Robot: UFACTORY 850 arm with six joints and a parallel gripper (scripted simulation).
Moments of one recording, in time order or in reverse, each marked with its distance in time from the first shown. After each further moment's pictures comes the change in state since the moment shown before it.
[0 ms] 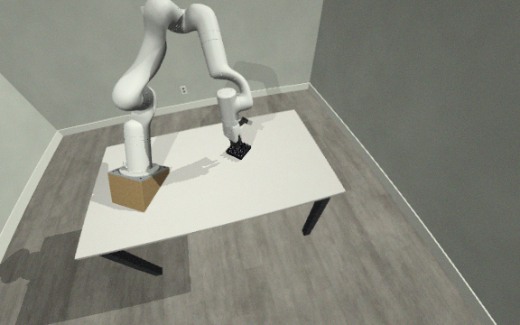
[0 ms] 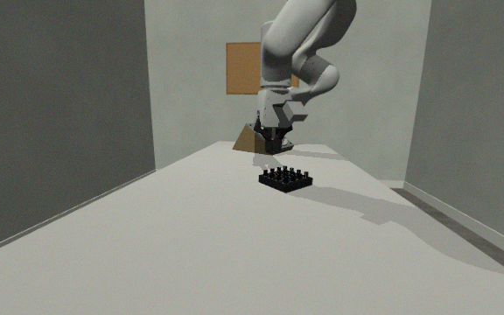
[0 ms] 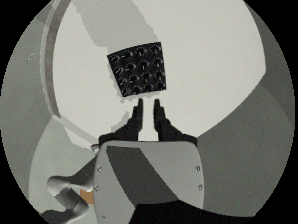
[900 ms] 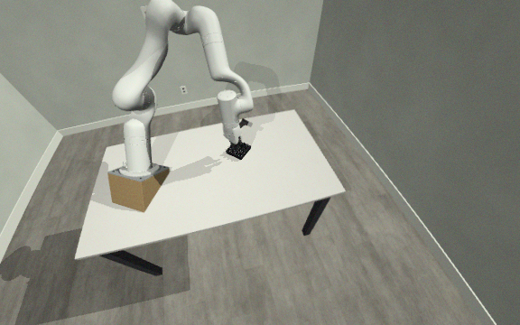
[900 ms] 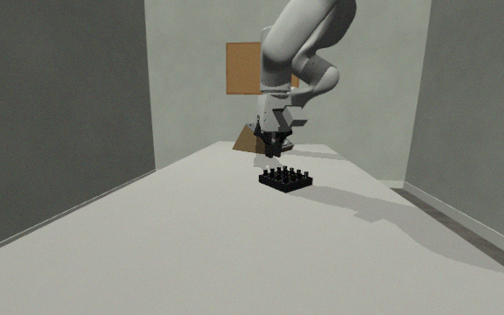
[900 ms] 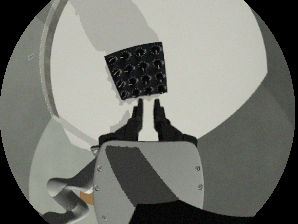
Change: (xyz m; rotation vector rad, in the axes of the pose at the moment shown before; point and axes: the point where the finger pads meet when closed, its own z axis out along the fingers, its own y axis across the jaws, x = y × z) arm 0.000 0.000 0.012 0.000 -0.001 0.000
